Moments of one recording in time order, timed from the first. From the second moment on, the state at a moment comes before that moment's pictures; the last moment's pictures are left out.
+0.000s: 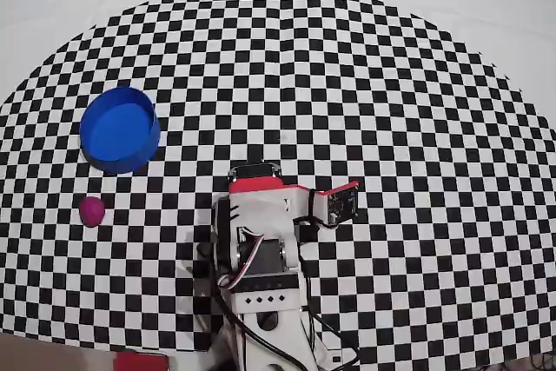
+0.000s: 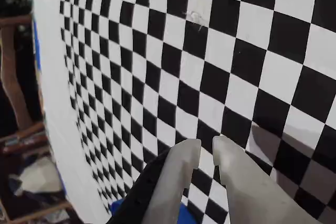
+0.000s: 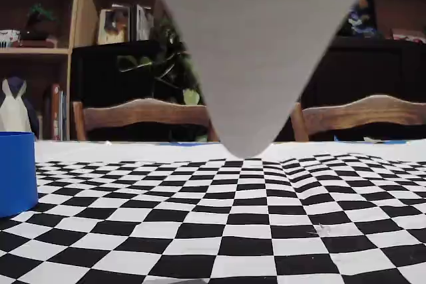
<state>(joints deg) -2.9 185.3 177.9 46.1 -4.5</state>
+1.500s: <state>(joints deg) -2.5 185.3 177.9 41.0 -4.4</state>
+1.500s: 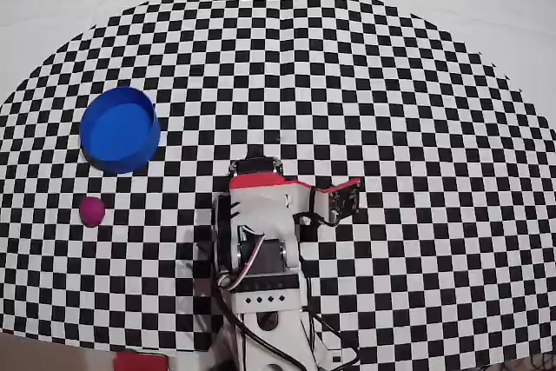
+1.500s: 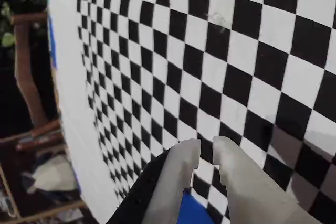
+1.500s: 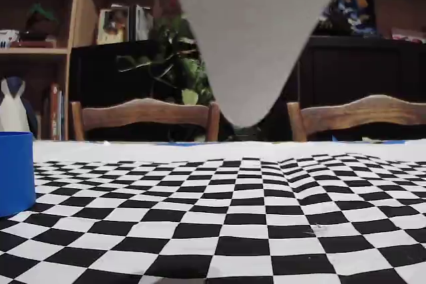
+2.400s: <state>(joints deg) -1.6 185.3 177.9 10.3 -7.2</state>
